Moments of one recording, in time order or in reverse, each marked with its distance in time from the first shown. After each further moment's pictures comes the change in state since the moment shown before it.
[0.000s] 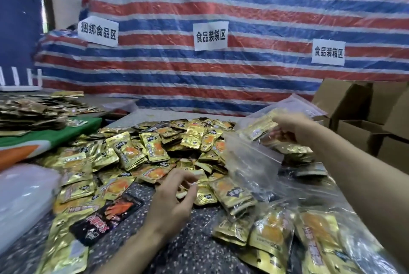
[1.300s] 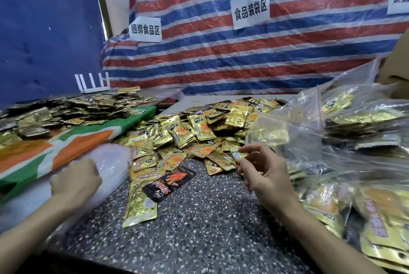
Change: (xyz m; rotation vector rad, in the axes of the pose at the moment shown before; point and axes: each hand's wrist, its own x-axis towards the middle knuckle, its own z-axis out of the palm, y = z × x) left_hand -0.043 -0.055 -0.248 1.216 0.092 -0.834; right_hand -0.168 0.110 0.141 0.519 -0.400 -0.765
